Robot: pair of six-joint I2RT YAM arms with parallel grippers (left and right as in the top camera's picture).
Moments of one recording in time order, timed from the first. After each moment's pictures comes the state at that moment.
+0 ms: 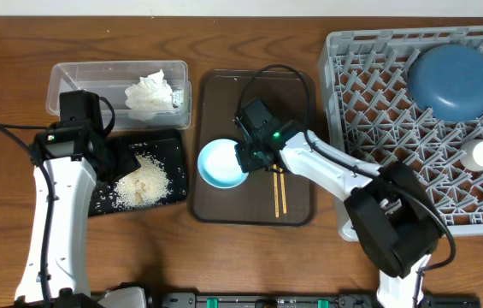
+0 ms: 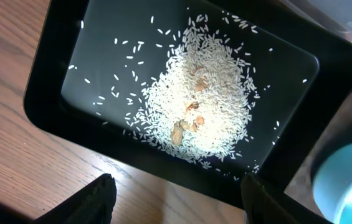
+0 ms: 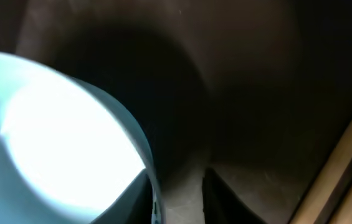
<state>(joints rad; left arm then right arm) 0.16 1.38 1.14 -1.13 -0.07 -0.43 0.68 2.00 1.32 -0.51 -0.10 0.36</state>
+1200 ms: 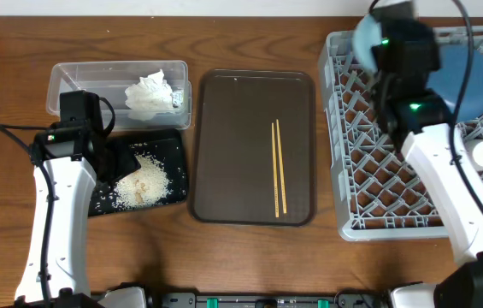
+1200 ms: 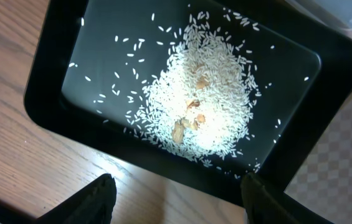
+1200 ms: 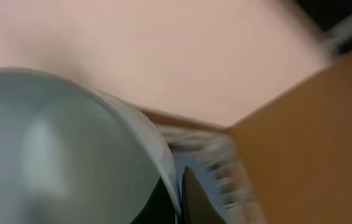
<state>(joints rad) 0.16 1.38 1.14 -1.13 -0.07 -0.43 0.19 1.56 1.33 -0.10 0.67 -0.46</state>
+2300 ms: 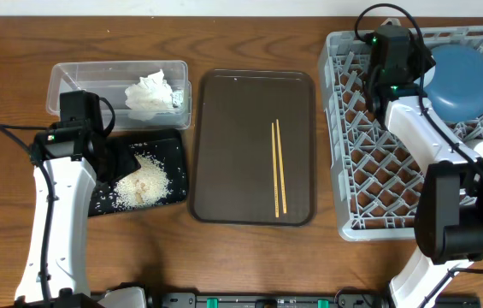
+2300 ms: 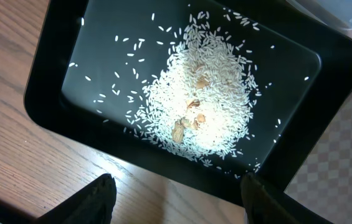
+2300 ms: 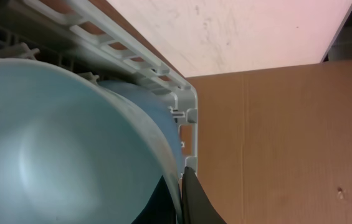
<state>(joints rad) 0.16 1.38 1.14 -1.13 -0.07 -0.43 0.11 1.92 1.34 0.02 0.87 -0.85</state>
